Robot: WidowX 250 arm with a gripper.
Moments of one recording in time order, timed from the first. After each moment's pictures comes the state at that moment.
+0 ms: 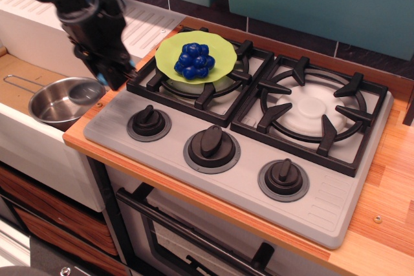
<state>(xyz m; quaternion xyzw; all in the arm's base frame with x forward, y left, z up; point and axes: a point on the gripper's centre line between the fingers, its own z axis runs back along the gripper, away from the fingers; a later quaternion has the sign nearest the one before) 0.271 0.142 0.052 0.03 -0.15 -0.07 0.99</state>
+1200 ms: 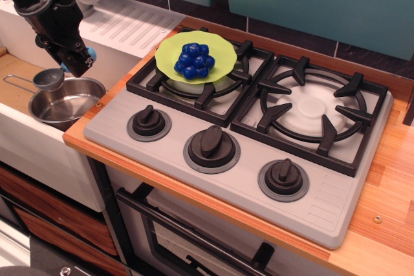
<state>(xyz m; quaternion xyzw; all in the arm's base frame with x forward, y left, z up) 0.282 0.205 0.035 0.04 -0.15 -0.08 0.98</state>
